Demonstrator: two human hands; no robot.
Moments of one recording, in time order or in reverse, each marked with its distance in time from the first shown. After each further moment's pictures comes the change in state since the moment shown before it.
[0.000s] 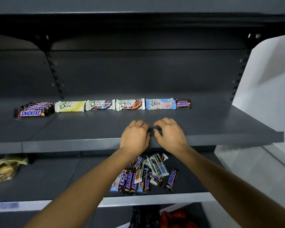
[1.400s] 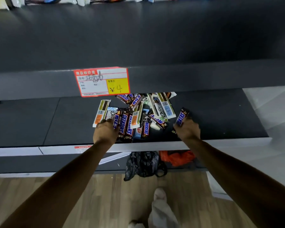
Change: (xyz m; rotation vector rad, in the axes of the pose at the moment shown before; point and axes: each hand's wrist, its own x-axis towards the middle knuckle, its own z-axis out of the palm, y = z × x) left_hand -0.132 -0.116 0.242 -0.005 -0.607 -0.659; right_hand -0.127 0.152 0.234 0.053 -0.553 0.911
